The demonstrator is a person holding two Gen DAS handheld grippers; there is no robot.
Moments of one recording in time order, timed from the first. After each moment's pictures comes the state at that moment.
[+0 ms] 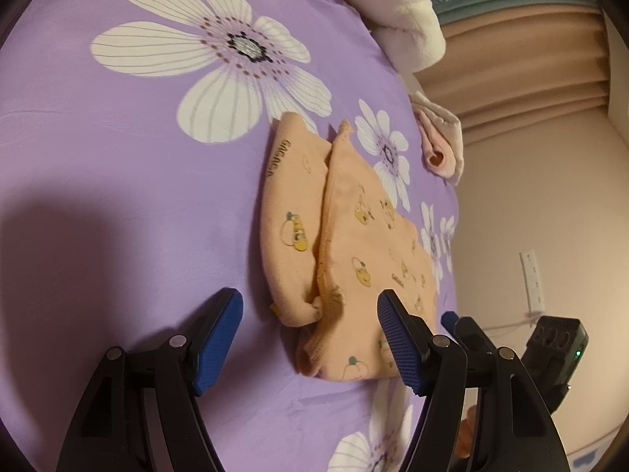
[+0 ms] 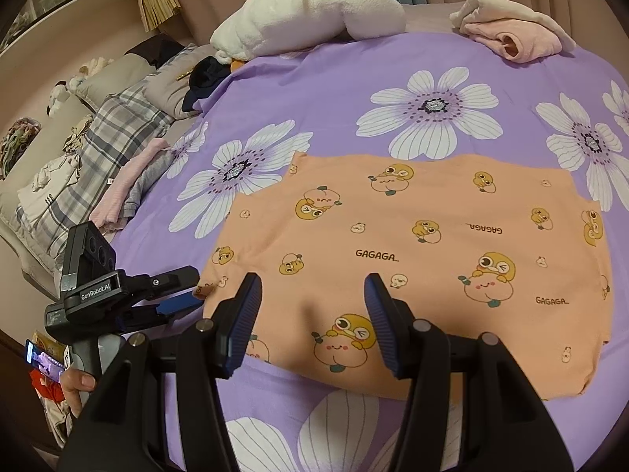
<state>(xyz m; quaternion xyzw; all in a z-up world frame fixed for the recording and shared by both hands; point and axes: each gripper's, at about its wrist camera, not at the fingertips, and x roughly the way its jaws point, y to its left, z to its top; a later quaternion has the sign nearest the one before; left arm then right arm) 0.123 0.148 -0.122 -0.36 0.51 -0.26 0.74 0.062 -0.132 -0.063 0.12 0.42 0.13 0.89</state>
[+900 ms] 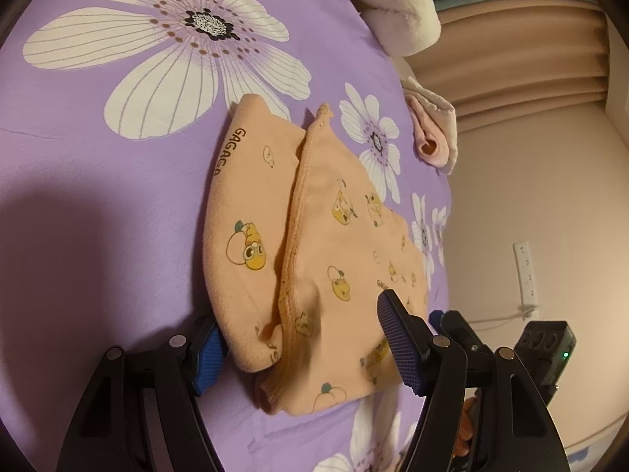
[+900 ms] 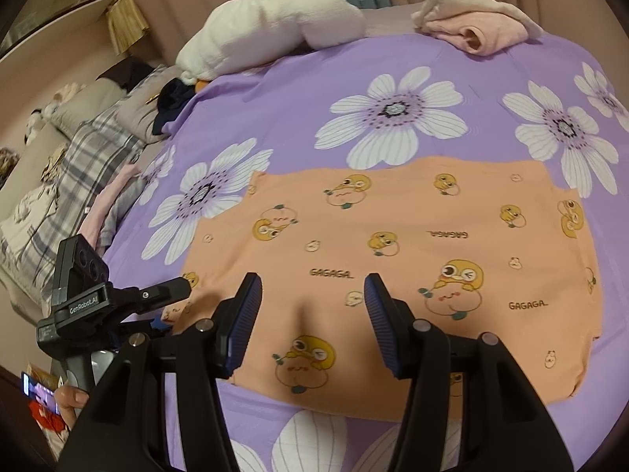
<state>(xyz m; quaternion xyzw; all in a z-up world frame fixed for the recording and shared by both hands) 0.144 0.123 -0.123 -0.36 0.52 -0.28 0.72 0.070 -0.158 -0.070 0.15 0.41 0.07 0.90</state>
